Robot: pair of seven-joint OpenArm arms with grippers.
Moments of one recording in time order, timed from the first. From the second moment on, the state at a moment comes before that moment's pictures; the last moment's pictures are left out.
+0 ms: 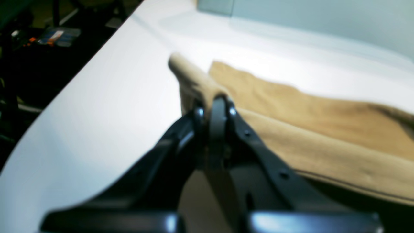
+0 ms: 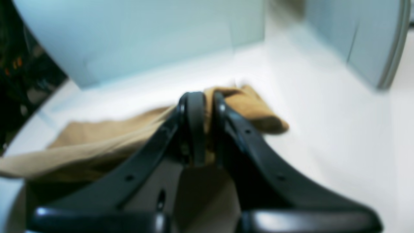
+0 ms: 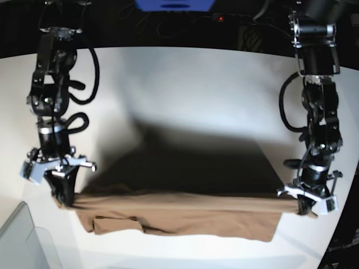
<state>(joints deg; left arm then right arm) -15.0 -18.2 -5.8 80.7 -21.2 0.1 19.3 -1.5 7.6 11.1 103.5 24.1 5.8 -12.3</state>
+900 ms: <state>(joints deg) -42.3 -12.6 -7.5 75.3 -20.6 -0.2 23.3 26.4 7.5 12.0 89.7 24.2 6.0 -8.2</state>
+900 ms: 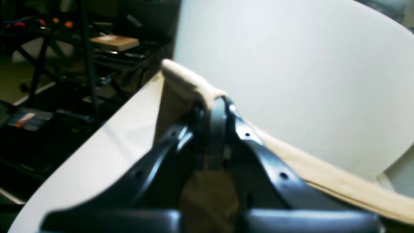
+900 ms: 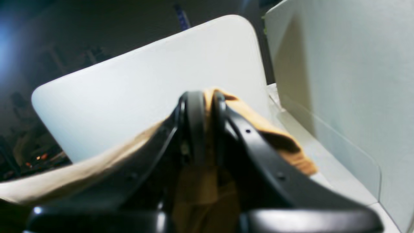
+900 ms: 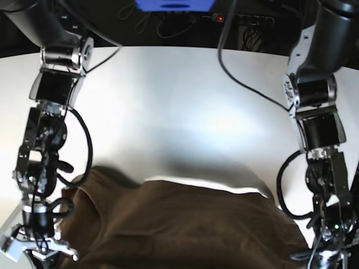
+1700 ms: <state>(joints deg) -51.4 -9.5 -7.7 67.1 -20.4 0.0 22.6 36.6 10.5 11.3 79.5 24.1 8.3 -7.9</state>
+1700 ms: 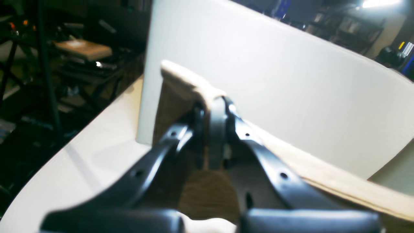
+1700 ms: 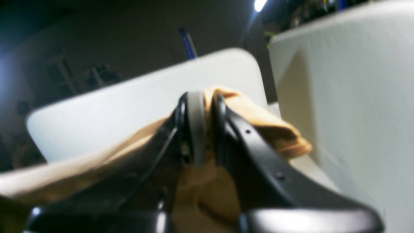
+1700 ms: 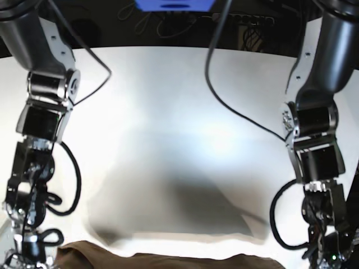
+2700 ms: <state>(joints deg) 12.2 -9.2 -15.9 89.6 -20.9 0.0 27.7 -30.4 5.8 12.0 103.0 24.1 8.7 -1.8</state>
